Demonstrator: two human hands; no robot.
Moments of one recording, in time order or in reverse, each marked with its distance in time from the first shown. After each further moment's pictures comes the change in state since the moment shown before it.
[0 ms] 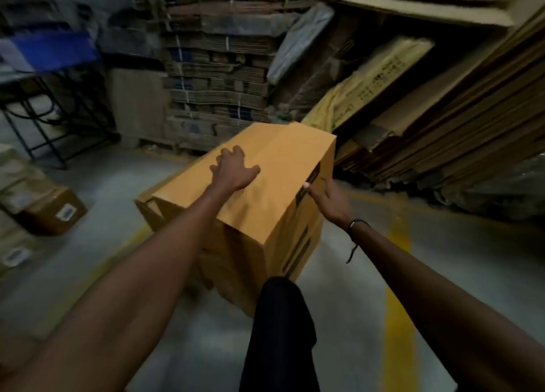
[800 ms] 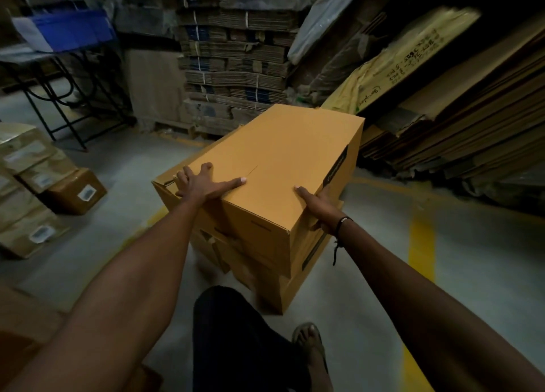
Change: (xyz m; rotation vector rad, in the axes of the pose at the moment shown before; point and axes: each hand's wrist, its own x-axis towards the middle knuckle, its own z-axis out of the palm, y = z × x) left_hand -0.007 -0.154 0.015 -0.035 -0.146 -0.370; right_hand 0.003 -0.010 0.099 0.485 -0.256 0.413
